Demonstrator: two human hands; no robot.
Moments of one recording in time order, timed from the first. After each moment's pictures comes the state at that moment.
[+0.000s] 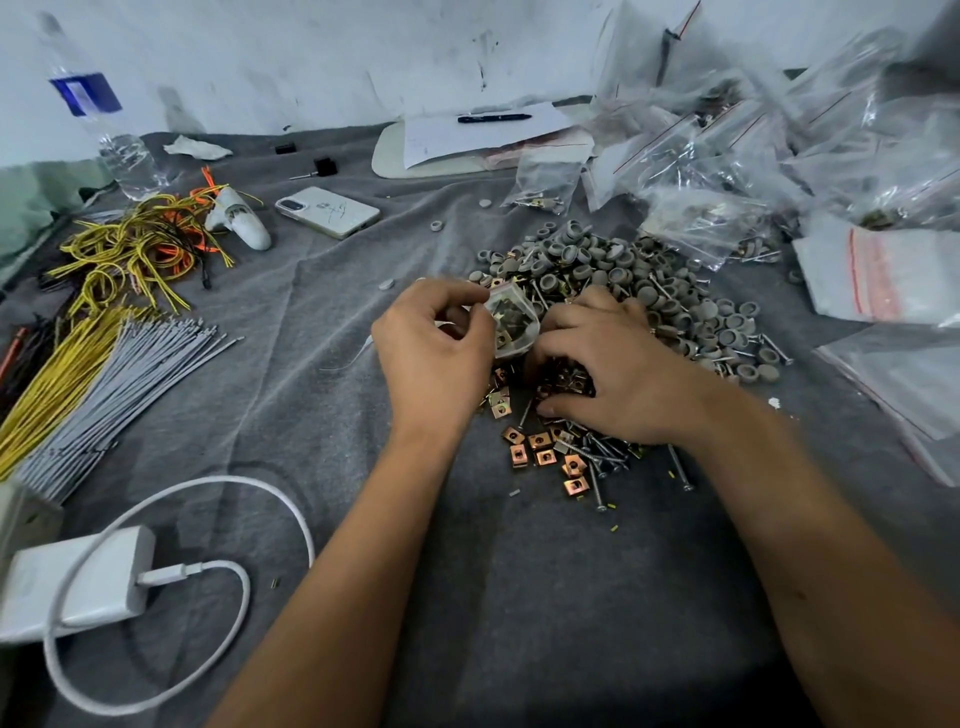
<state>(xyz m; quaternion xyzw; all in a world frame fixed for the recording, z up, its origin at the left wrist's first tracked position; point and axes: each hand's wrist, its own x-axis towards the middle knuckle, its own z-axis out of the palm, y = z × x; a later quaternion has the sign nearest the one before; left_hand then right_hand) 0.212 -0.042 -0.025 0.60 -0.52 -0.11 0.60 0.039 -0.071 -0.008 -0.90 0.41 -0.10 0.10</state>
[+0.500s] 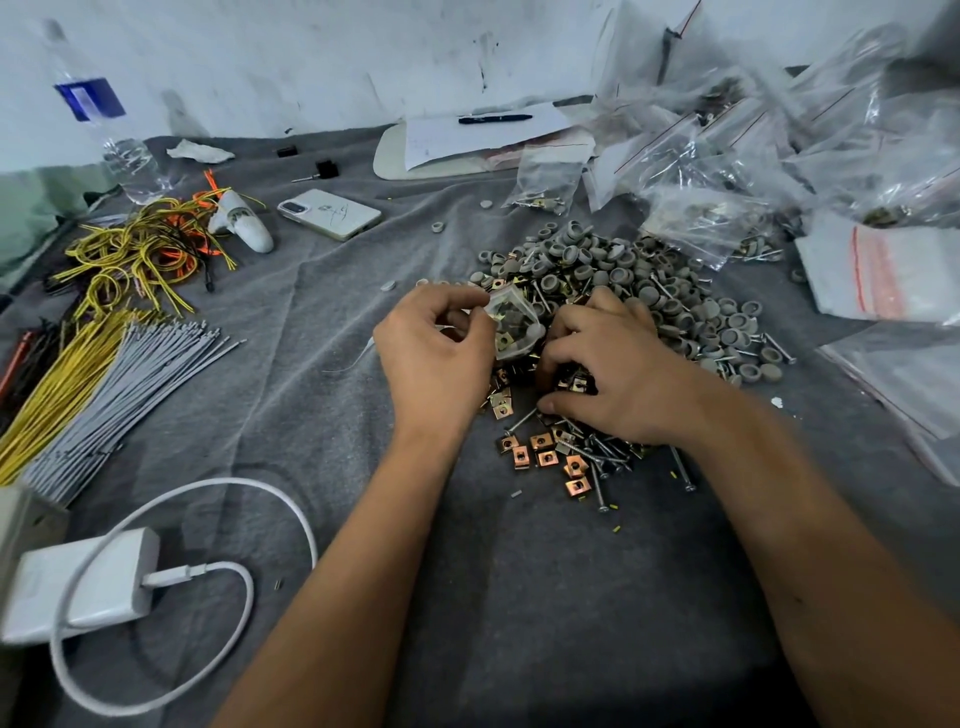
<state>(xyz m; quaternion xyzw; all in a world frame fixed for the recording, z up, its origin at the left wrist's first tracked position) 0.211 -0.042 -0.025 0.62 -0.51 -0.12 0.59 0.039 -0.073 -0.012 -0.89 0.44 -0.10 0.10</state>
